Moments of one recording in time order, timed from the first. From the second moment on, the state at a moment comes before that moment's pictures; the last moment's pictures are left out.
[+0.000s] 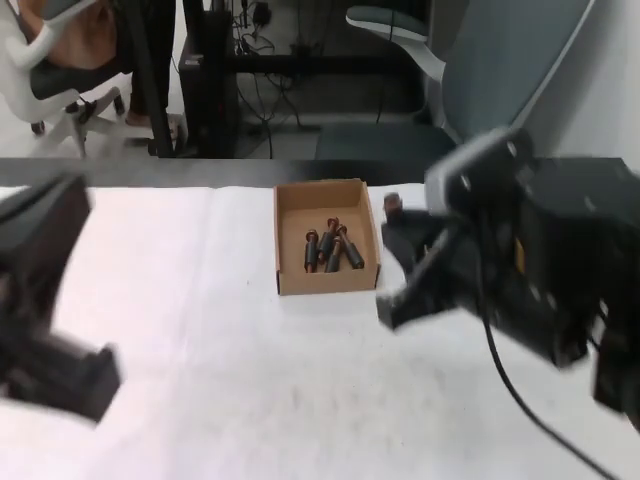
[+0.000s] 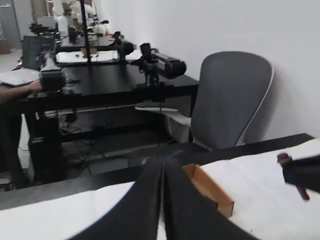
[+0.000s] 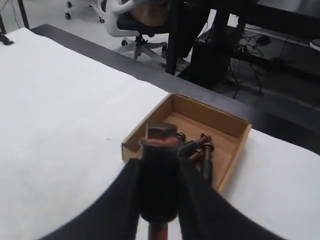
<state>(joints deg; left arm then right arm) -47.9 16.7 -28.1 19.1 -28.6 0.9 37.4 69.6 -36.2 -8.5 6.6 -1.5</state>
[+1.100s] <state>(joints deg) -47.9 13.6 -24.0 34.3 -28.8 -2.4 27.4 111.1 -82.0 13.0 -6.1 0.9</state>
